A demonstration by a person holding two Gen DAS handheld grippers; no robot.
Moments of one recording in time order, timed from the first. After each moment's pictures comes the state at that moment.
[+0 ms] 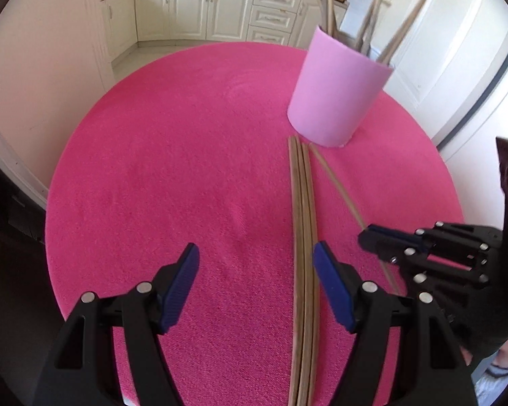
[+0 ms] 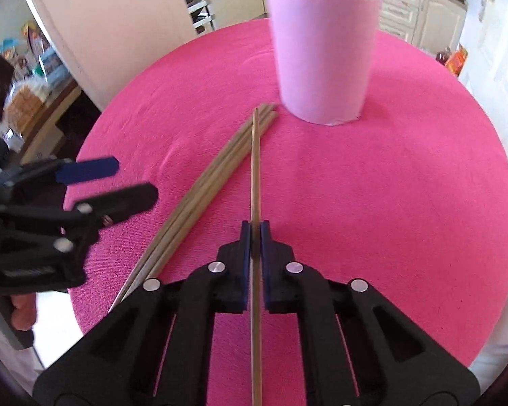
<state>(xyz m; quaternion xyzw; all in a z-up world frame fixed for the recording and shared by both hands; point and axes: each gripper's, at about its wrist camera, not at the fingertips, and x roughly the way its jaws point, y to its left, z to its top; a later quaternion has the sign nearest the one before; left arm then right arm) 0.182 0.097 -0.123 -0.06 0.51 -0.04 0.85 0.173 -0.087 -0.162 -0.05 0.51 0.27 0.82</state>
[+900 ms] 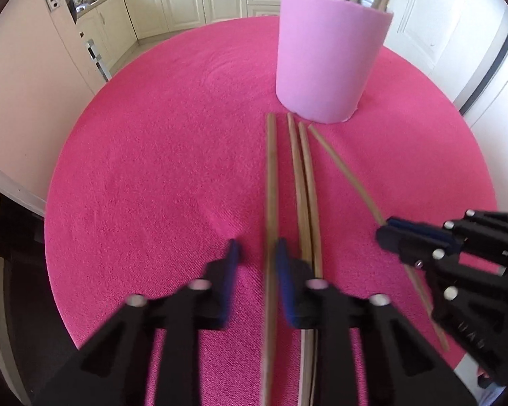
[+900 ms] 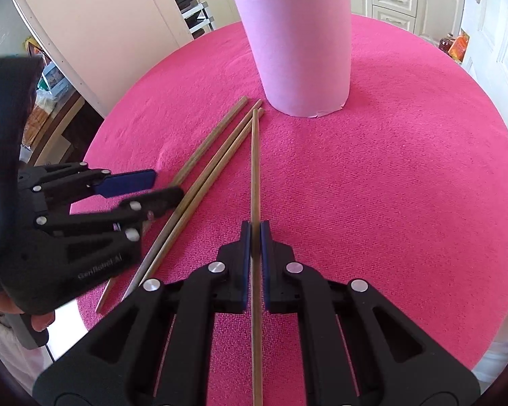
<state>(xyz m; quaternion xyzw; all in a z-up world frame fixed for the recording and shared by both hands) 0.209 0.068 -0.134 0.00 0.56 -0.01 0.83 0.176 -0.109 -0.163 -0.03 0.51 0.28 0.81</state>
